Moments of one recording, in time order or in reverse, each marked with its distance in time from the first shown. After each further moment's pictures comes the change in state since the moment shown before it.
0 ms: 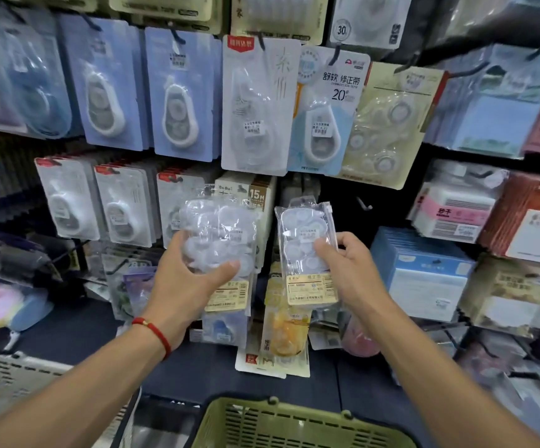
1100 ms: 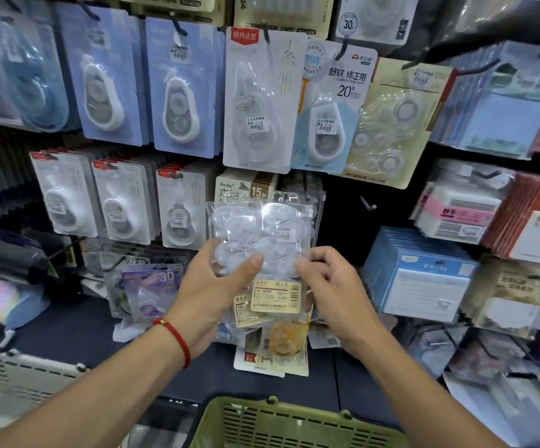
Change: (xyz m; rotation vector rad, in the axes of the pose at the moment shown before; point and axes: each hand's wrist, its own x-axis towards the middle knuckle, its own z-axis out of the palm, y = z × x) left_hand -0.011 0.006 0.027 -0.289 -0.199 -0.147; right_hand -0.022 0.015 0.018 0.019 -0.149 -0.131
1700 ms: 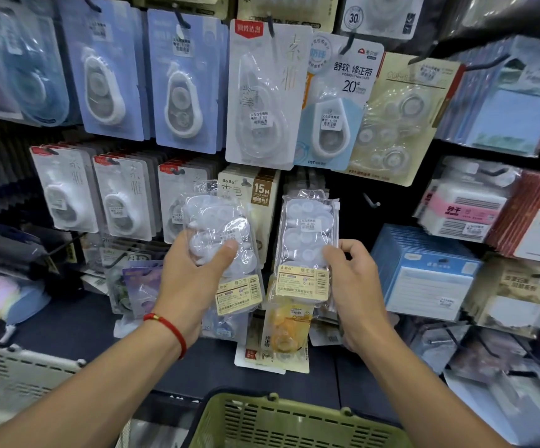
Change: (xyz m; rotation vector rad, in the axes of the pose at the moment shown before) left_hand 0.006 0.004 -0.017 0.112 0.248 0.093; right_hand 0.004 0.002 -0.002 0.191 0.240 0.063
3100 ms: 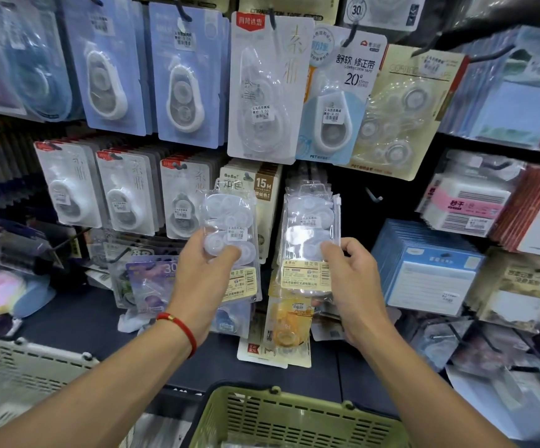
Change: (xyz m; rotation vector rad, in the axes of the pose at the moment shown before) left_hand -0.009 0.002 0.012 0.020 -0.018 0.011; right_hand -0.004 0.000 0.001 -0.048 -0.013 0.008
